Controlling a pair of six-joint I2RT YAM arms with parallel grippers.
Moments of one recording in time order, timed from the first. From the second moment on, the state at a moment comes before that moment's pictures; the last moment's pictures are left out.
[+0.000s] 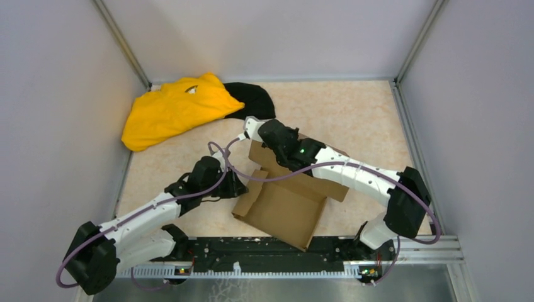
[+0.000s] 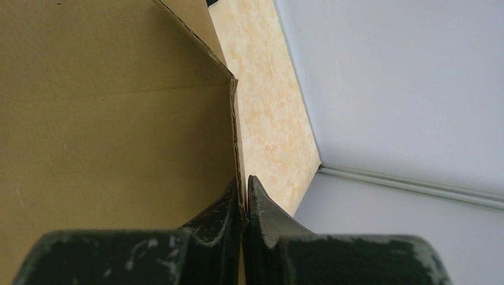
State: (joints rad) left arm -0.68 1.01 0.46 -0.13 0.14 -0.71; right arm 0.96 1.51 1.27 -0.39 0.68 -0.68
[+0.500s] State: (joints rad) left arm -0.69 0.93 0.41 -0.16 0.11 -0.73; right arm 1.06 1.46 1.20 -0.34 0.81 -0.68
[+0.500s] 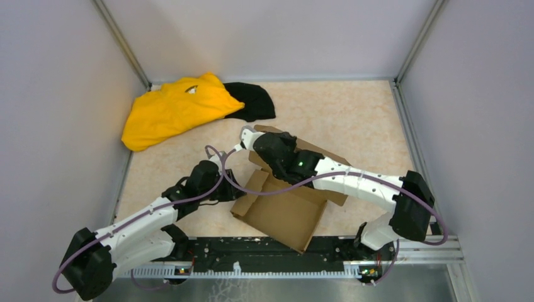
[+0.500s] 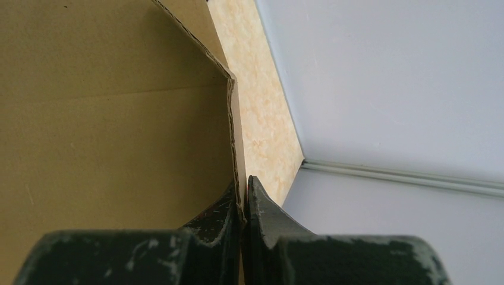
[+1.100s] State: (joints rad) left arm -0.74 0.95 0.41 -0.14 0.06 -0.73; right arm 1.22 1.46 1.15 -0.29 1.02 -0.67
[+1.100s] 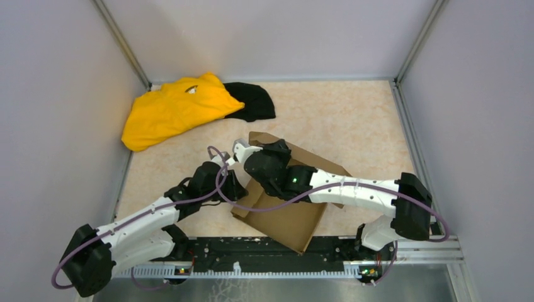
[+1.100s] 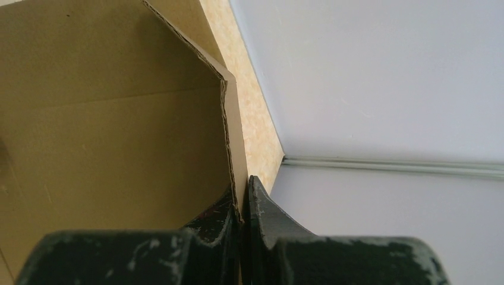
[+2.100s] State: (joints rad) left arm -0.88 1.17 0.52 -0.09 -0.11 -0.69; right arm 1.28 1.43 1.10 -0.26 1.09 -0.60
